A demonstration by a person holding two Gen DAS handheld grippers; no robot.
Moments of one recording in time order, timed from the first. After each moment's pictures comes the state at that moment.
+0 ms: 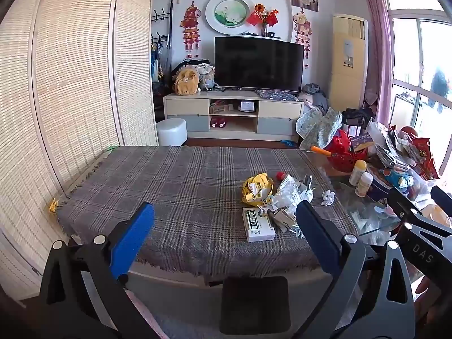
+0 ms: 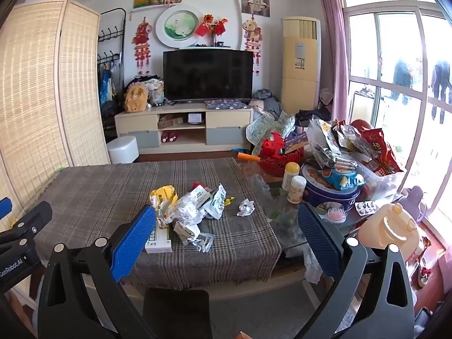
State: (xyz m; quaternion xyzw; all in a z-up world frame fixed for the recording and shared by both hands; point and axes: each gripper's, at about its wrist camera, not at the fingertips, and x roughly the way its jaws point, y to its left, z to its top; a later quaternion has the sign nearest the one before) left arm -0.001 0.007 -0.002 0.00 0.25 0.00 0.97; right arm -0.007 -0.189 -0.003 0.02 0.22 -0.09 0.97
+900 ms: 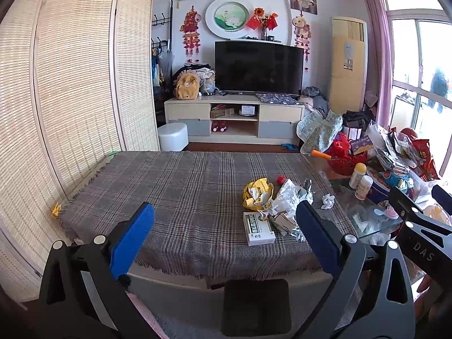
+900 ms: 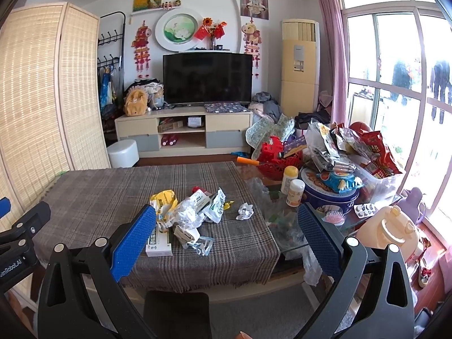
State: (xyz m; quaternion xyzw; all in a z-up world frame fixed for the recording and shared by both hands) left arm -0.004 0.003 0.008 0.00 0.24 0.00 0.97; right arm -0.012 -0.190 0.006 0.02 0.21 -0.09 0.97
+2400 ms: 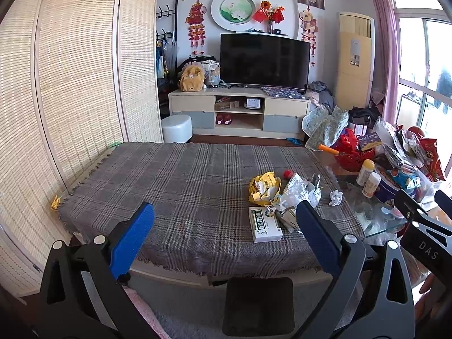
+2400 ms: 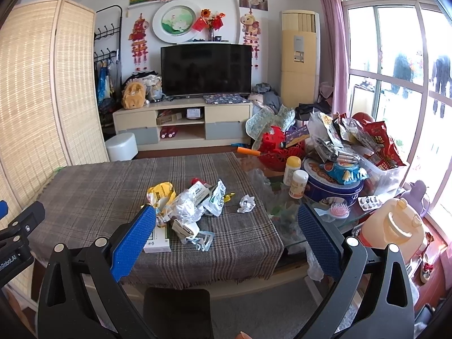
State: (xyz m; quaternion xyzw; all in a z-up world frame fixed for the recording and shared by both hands) left arm 0.015 0.013 -0.008 -0.01 0.25 0.02 0.97; right arm 0.010 -0.196 -0.010 0.03 0.24 -0.10 0.97
